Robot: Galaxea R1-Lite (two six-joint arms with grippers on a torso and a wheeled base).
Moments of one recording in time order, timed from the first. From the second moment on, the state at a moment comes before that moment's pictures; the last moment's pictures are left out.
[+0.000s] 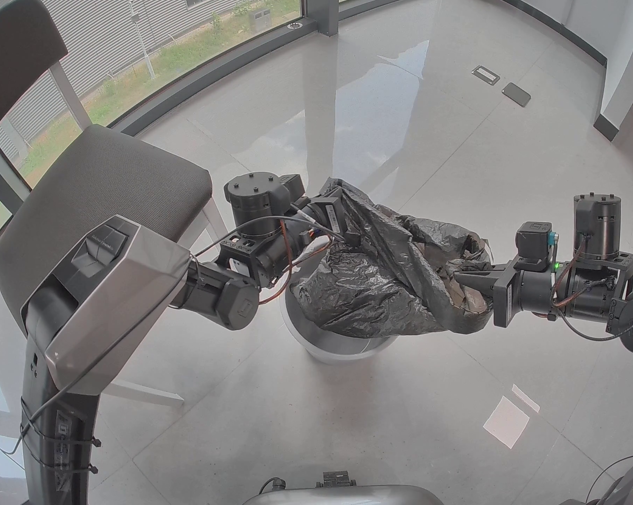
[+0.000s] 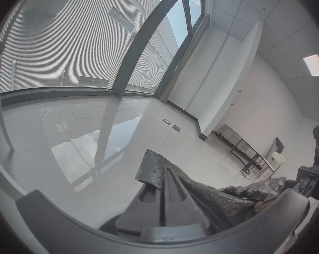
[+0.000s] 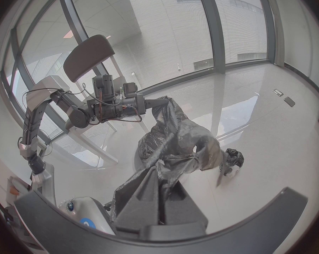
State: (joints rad) left arm -0.52 2.36 -1.53 -0.93 -0.07 -0.24; right arm 0.35 1.65 -0.73 -0.54 0.35 -0.15
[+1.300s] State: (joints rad) left arm -0.38 2.22 -1.02 -1.25 -0.10 -0.14; right arm 0.24 2.12 -1.21 -0.48 0.36 -0.16
